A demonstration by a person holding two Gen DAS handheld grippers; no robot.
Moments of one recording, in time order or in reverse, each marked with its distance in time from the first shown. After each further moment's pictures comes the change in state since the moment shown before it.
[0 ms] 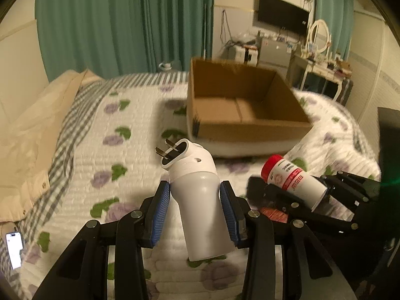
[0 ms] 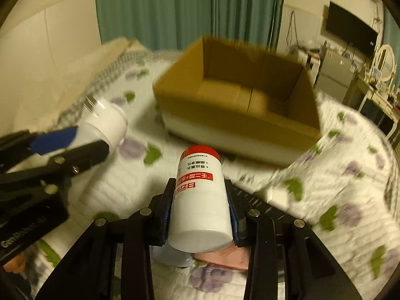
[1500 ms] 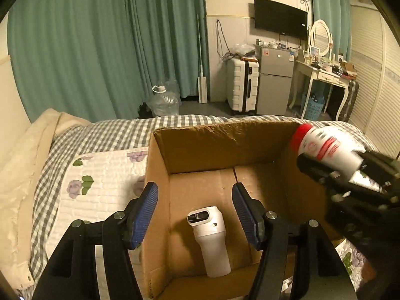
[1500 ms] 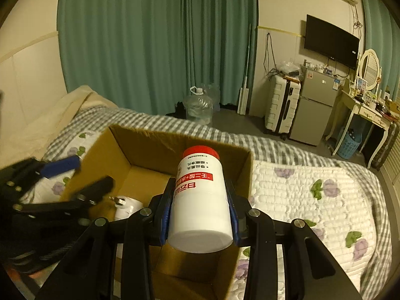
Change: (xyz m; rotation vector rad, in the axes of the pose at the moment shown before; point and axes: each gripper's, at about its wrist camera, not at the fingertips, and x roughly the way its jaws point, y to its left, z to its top) left arm 0.121 -0.044 0.136 0.060 -0.067 0.050; right arm 0.064 -0.123 0.128 0.067 -0.158 -0.067
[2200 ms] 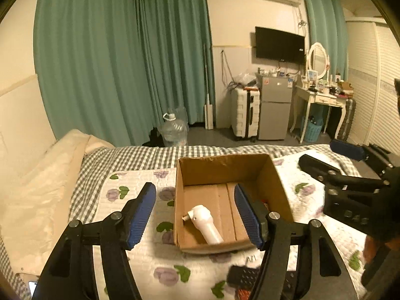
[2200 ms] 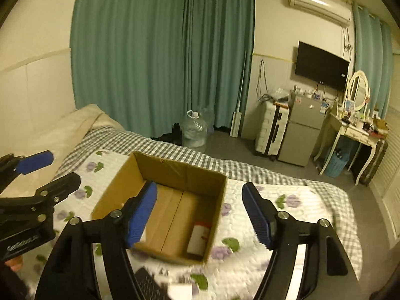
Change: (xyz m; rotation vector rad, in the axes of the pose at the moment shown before) left arm -0.152 -0.001 0.000 -0.012 -0.152 0.031; right arm -0.146 -0.005 0.012 -0.044 -0.129 -0.031
